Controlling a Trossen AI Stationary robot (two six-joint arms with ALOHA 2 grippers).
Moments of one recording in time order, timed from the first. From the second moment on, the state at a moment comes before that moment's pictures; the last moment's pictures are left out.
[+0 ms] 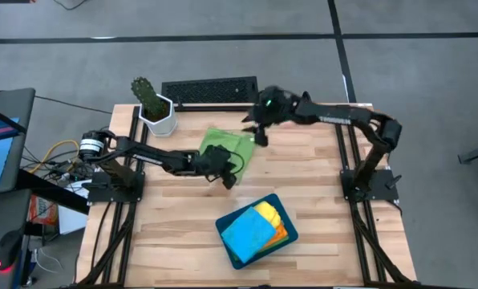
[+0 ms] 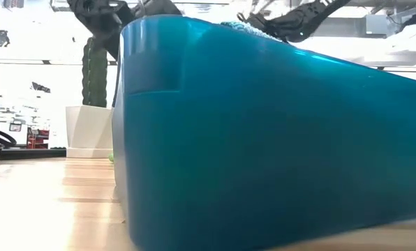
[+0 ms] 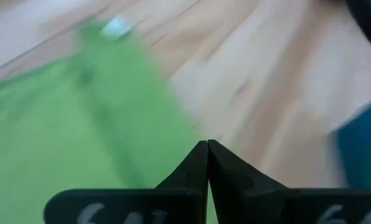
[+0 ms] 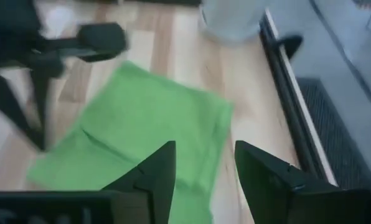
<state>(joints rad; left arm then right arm) 0.02 1.64 0.84 0.08 -0.30 -0.52 -0.46 1.73 1.24 -0.18 -0.34 -0.45</state>
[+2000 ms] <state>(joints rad) 0.08 1.69 0.80 -0.07 -0.10 -1.01 -0.50 1.87 1.14 -0.18 -0.45 -0.39</state>
